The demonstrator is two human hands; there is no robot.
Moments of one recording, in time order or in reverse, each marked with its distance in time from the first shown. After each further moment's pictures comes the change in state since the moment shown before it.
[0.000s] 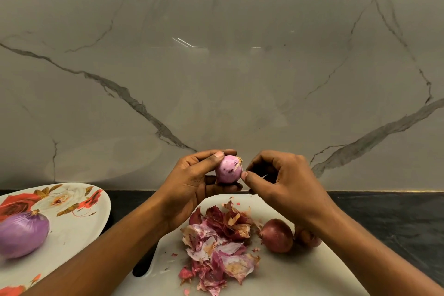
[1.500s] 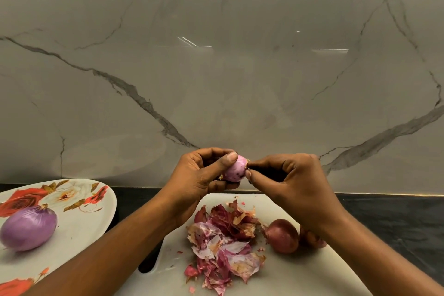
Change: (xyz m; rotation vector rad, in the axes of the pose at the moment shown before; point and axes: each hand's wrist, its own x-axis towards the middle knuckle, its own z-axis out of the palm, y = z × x) left_hand 0.006 -0.006 -0.007 0.156 0.069 0.102; right_hand -0.003 0.002 0.001 0.123 0.080 -0.137
